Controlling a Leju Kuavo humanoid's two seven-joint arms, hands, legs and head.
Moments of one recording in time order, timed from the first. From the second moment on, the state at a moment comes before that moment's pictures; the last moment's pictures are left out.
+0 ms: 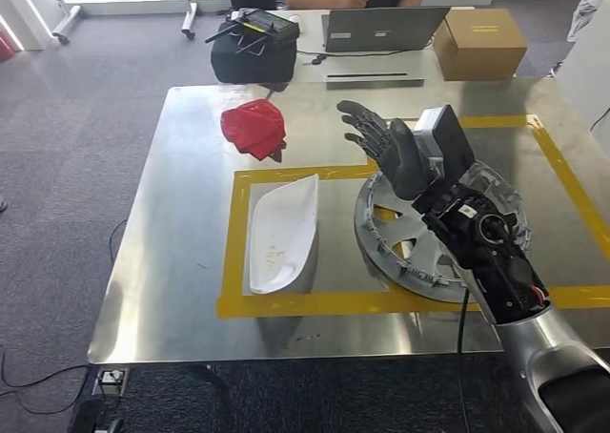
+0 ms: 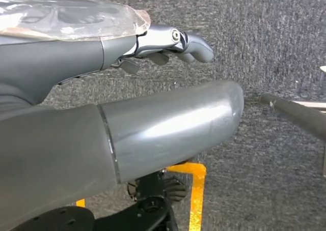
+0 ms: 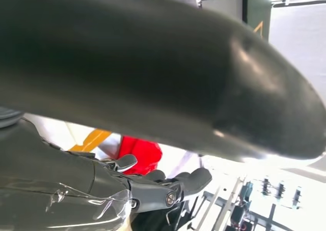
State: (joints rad) left arm -0.24 0.21 -0.88 -0.19 0.98 0.07 -0.24; right arm -0.51 -0.30 0.34 -1.48 -0.28 0.31 -0.03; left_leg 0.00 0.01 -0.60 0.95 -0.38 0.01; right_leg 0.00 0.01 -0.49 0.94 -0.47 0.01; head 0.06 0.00
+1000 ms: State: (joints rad) left arm -0.25 0.21 -0.89 -0.19 0.98 0.06 -0.23; right arm -0.50 -0.30 0.35 -1.47 -0.29 0.32 -0.02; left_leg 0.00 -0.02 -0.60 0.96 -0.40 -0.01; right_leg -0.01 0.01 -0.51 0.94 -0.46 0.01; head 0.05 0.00
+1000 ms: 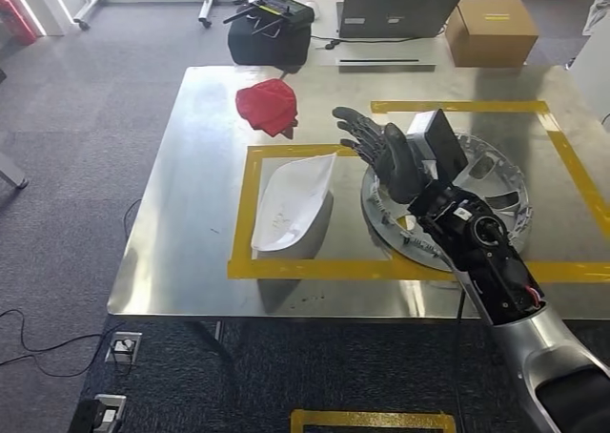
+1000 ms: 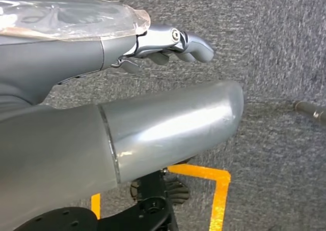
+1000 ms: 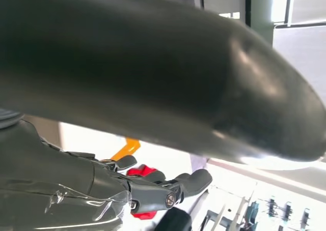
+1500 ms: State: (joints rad) left arm -0.24 0.22 -0.89 -0.19 0.99 0.06 -0.23; right arm -0.51 -0.30 0.35 -1.46 -0.27 0.34 -0.04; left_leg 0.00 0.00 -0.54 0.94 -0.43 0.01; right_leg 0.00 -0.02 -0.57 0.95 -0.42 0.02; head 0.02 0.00
